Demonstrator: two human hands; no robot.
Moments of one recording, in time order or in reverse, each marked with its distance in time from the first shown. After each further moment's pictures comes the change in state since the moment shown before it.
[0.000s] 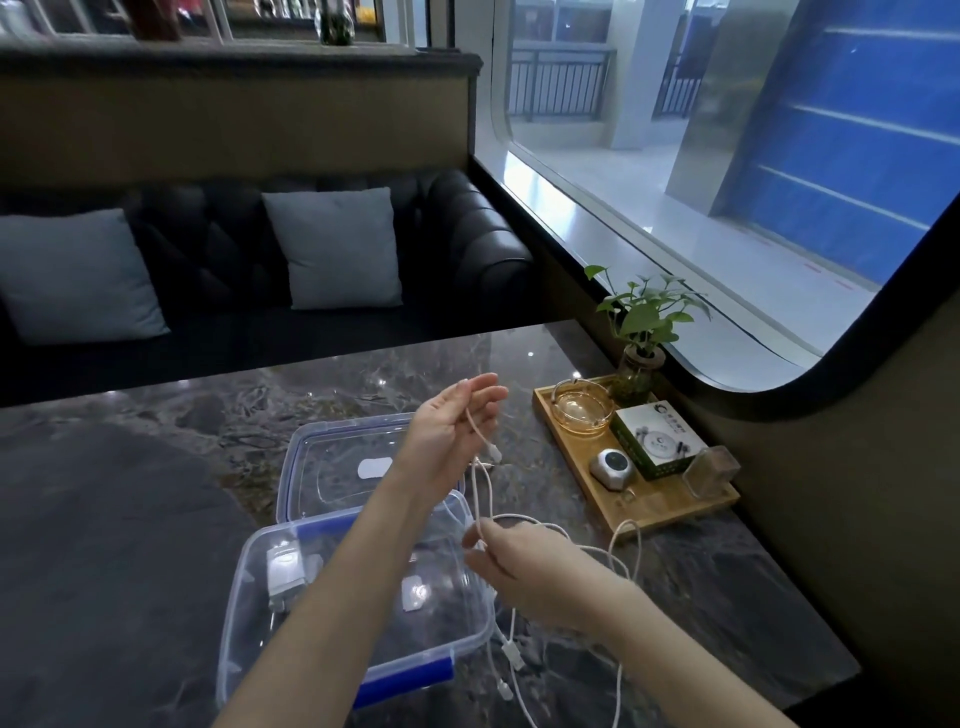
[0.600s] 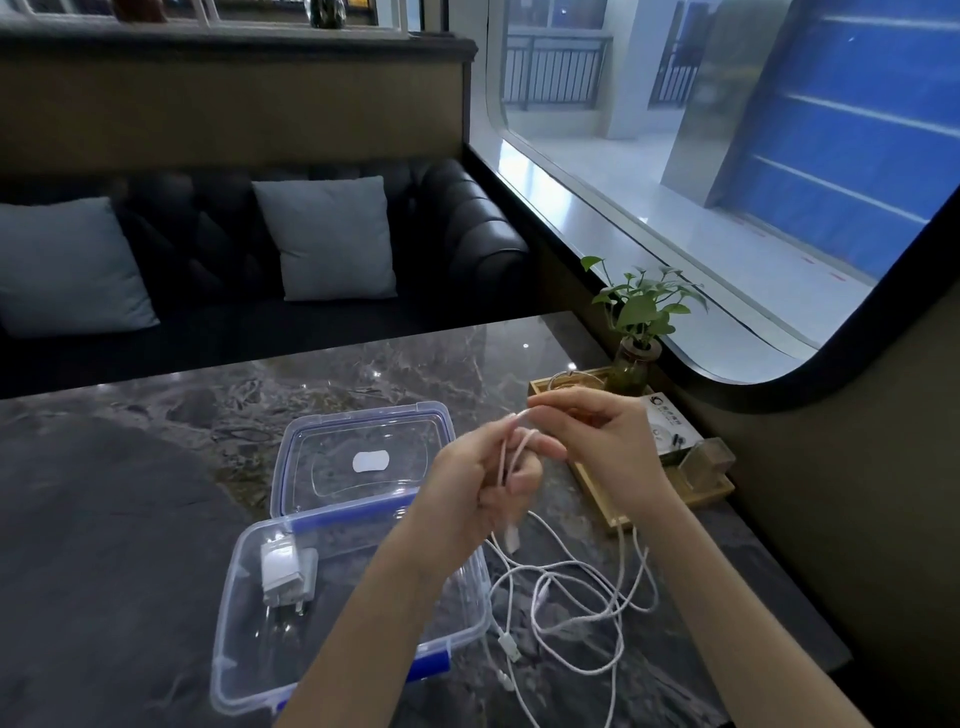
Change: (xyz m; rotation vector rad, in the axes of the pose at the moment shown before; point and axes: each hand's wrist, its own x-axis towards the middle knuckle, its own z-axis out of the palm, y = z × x) left_hand -0.056 -0.003 0.037 0.208 -0.191 -0.247; right_hand -0.008 0.023 -0.073 0.897 0.762 -0.175
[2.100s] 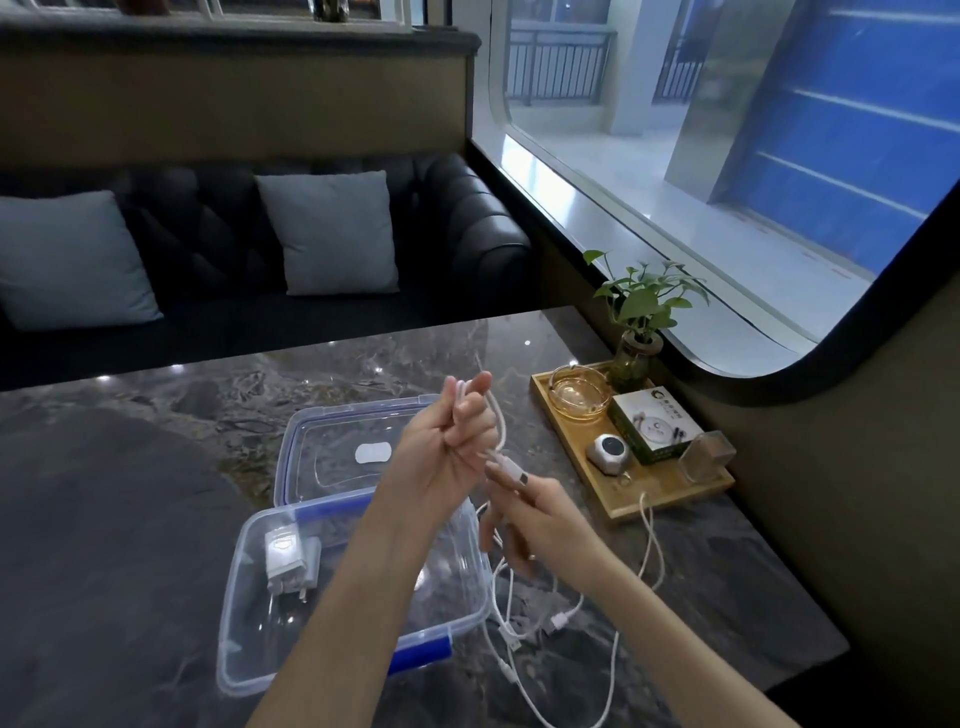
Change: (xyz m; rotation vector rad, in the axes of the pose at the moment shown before) left_hand 0.016 0.001 -0.032 -0.715 -0.148 0.151; right_hand -0.050 0.032 0.038 0.063 -0.374 0.385
